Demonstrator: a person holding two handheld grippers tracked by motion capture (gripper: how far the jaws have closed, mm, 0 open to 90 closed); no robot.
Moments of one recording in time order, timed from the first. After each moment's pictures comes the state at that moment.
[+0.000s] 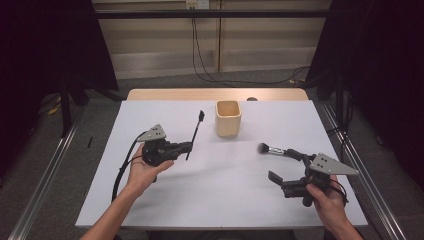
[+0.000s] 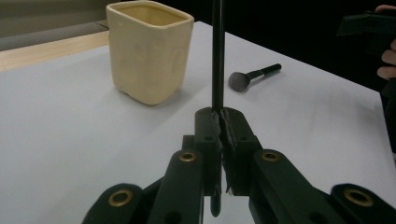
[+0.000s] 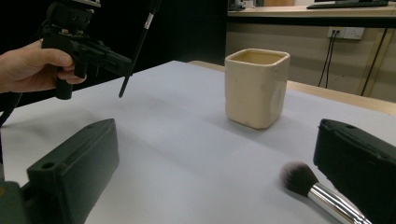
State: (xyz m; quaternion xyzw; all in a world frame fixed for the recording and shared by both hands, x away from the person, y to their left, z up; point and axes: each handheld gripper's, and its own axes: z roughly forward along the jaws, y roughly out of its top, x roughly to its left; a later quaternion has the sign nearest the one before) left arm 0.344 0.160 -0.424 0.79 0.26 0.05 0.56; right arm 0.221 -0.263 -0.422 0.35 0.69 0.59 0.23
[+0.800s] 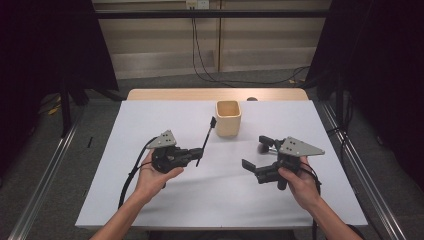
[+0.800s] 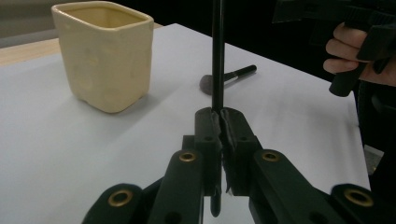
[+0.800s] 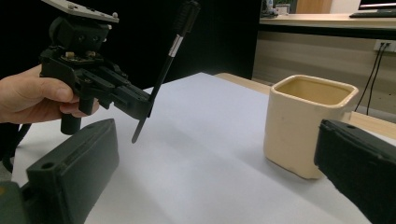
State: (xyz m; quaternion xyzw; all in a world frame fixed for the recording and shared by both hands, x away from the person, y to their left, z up) left arm 0.326 0.133 -0.424 0.79 0.23 0.04 0.57; right arm 0.265 -0.206 -0.411 0.30 0.71 0.61 0.20
